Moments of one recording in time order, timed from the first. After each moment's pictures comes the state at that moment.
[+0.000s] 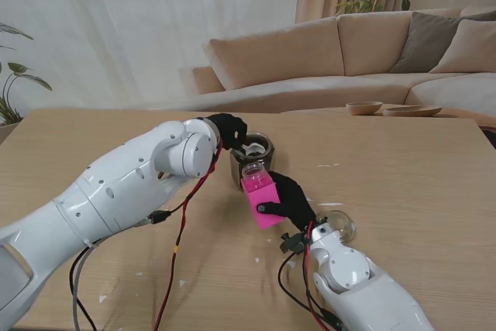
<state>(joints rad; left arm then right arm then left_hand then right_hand) 0.72 -1.15 -0.50 -1.36 0.54 0.46 -0.33 -1.45 -1.23 0.99 -1.23 0.34 -0.58 0.03 1.20 -0.25 0.19 -0.06 0.60 0.10 0.81 0.89 0.90 0.21 0.78 0.89 0.92 0.17 1.22 1.03 0.52 0.35 1.52 1.08 0.54 -0.97 0.74 -0.29 0.76 0.03 0.91 0.42 1.02 0.15 0.73 0.52 1.01 0.21 0.81 0.58 0.62 0.33 1.43 0.80</state>
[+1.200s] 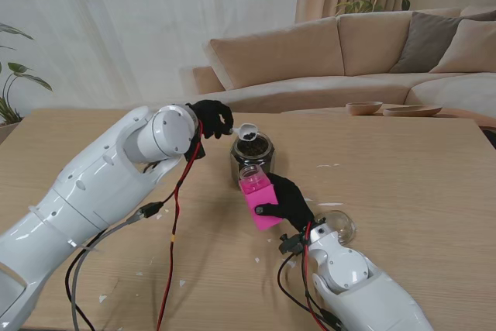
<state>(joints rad) 0.82 -1.14 -0.76 -1.43 0.37 0.53 -0.34 -1.44 -1.23 0.97 -1.22 0.33 -0.59 0.03 1.20 -0.25 0.19 -0.06 0.60 0.10 0.81 0.89 0.90 0.21 0.78 0.89 0.92 0.17 1.23 1.03 0.52 0.35 1.53 1.08 0.54 -0.97 0.74 -0.29 0.76 0.03 0.91 0.42 1.02 0.15 0.73 0.52 1.01 0.21 0.81 0.58 0.62 0.33 1.43 0.80</state>
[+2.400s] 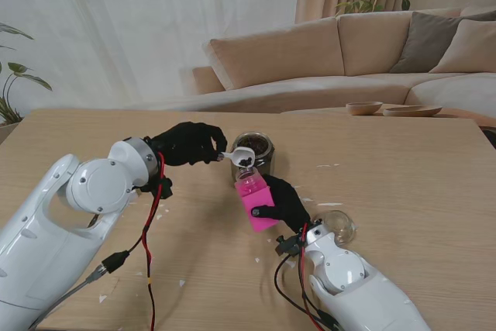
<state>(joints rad) 1.31 -1.03 -1.18 -1.90 0.42 0.20 -0.49 -1.43 -1.23 0.94 -1.20 0.34 -0.62 0.03 1.20 -0.25 0.19 -0.06 0.60 0.10 0.81 0.89 0.89 0.22 0.78 0.89 0.92 0.18 1.23 1.03 0.52 0.36 1.53 1.08 0.54 -0.97 0.74 -0.29 0.76 0.03 0.91 0.42 1.02 0.15 0.73 0.52 1.01 0.21 0.81 0.58 0.62 0.33 1.43 0.80</state>
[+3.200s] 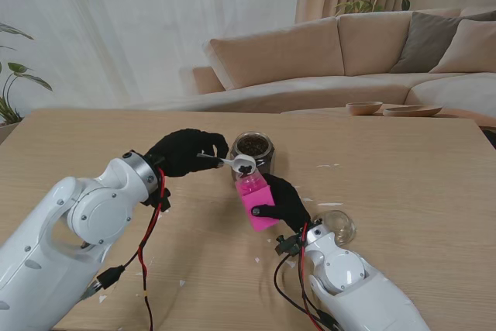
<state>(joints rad) 1.43 -1.03 -1.21 -1.97 0.65 0.02 -0.38 -1.43 -1.23 0.95 -1.21 0.34 -0.61 0.02 1.20 -0.25 0.19 -0.06 0.60 0.10 0.81 0.89 0.89 0.23 0.78 0.89 0.92 0.18 1.23 1.02 0.52 0.36 1.53 1.08 0.54 -0.97 0.74 -0.29 0.76 0.03 0.91 0.42 1.02 0.15 0.73 0.52 1.01 0.21 0.81 0.58 0.62 0.33 1.43 0.80</state>
